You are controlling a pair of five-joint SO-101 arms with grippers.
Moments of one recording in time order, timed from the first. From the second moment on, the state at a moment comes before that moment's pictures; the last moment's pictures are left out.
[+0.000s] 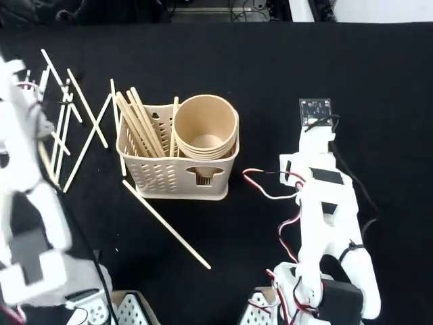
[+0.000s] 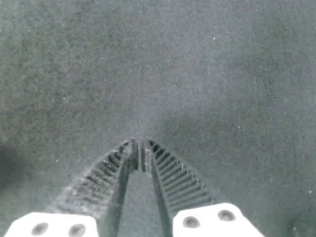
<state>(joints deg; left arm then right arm) -27.3 -1.2 -12.3 92.7 6.0 10.7 -24.0 59.4 31.1 11.4</state>
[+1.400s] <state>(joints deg) 2.1 -75.2 54.7 42.9 8.9 10.8 -31.7 65.0 28.4 11.4</state>
